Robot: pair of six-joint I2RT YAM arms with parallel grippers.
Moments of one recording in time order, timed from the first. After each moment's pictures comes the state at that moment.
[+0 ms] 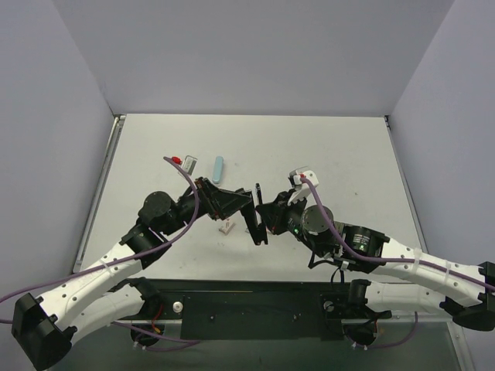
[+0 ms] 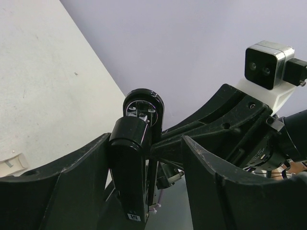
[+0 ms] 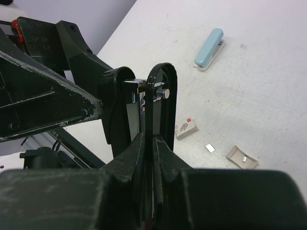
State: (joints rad) left arm -0.75 0.86 0.64 0.34 0.27 -0.97; right arm 1.20 0.93 0.91 -0.23 0.51 0.54
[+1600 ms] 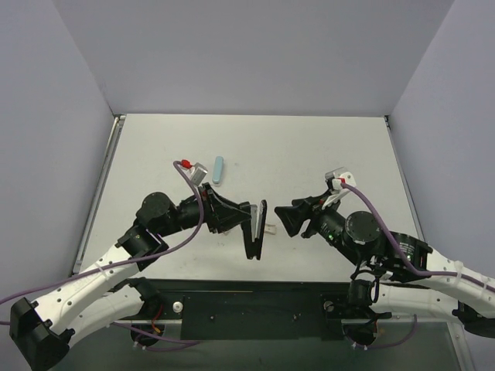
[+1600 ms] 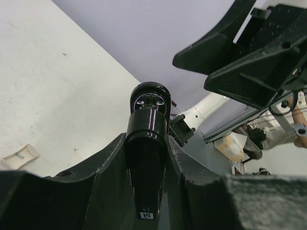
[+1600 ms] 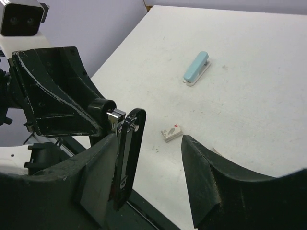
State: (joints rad) left arm -0.76 0.82 0.65 0.26 0.44 -0.77; right arm 1.24 0.73 0.95 -0.38 0.57 0.48
